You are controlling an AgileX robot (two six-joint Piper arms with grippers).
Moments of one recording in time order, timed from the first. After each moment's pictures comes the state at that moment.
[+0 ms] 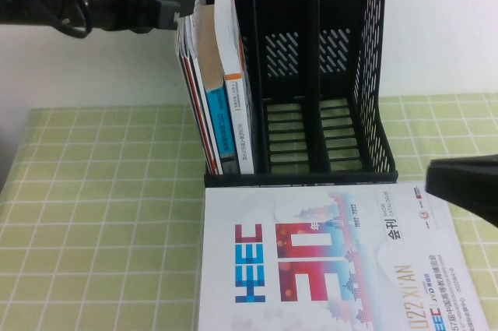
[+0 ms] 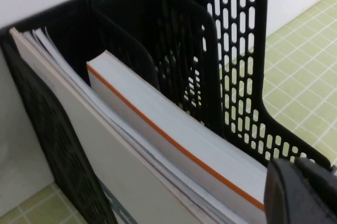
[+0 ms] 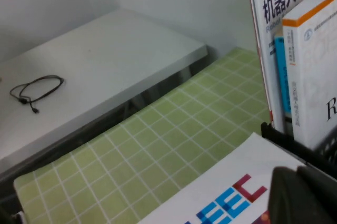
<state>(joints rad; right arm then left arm) 0.17 0.89 -0.66 1.36 0.86 -1.29 -0.18 1.52 -1.47 -0.89 0.79 0.86</state>
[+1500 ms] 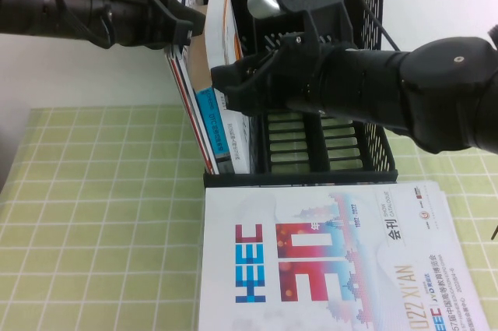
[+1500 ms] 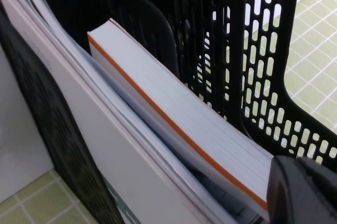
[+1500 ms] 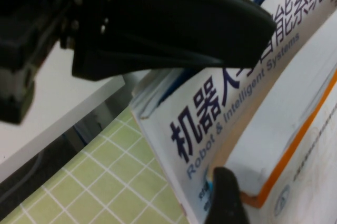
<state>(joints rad) 0.66 1.72 -1.30 1.39 0.14 -1.22 -0.18 1.63 -1.49 -0.89 0.78 0.88</state>
